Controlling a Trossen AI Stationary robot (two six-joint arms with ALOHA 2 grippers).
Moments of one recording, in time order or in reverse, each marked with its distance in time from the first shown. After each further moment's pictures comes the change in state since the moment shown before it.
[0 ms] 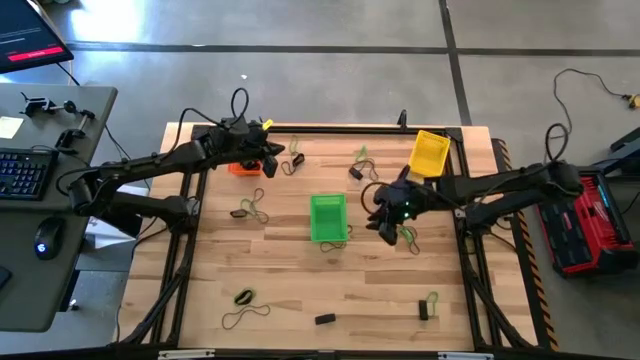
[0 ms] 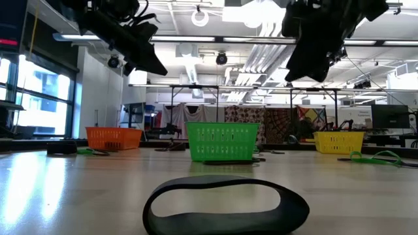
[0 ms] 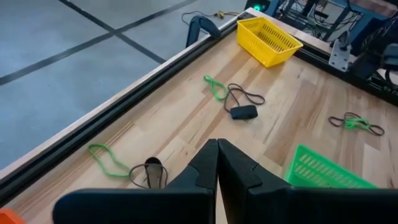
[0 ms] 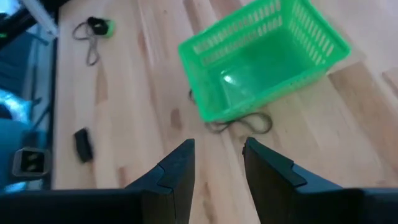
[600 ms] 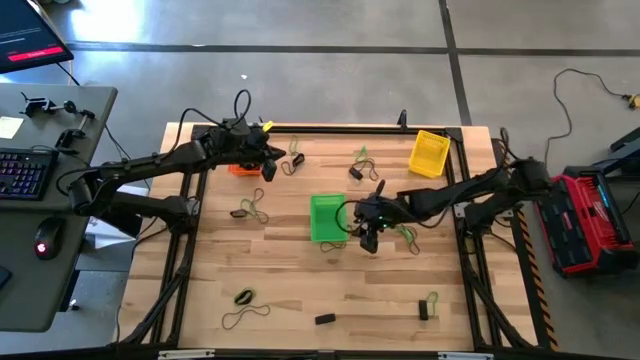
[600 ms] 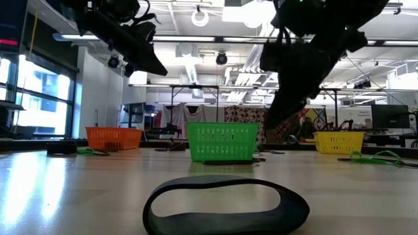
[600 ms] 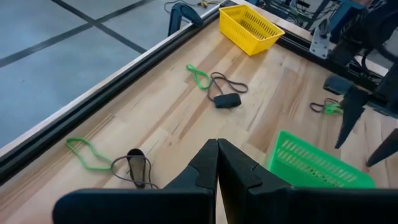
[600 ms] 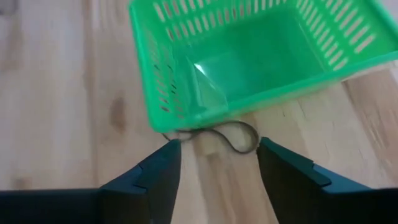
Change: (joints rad) left arm -0.004 0.000 0.000 -0.027 0.074 0.015; right arm 0.021 0.320 -0.029 0.243 0.090 -0.171
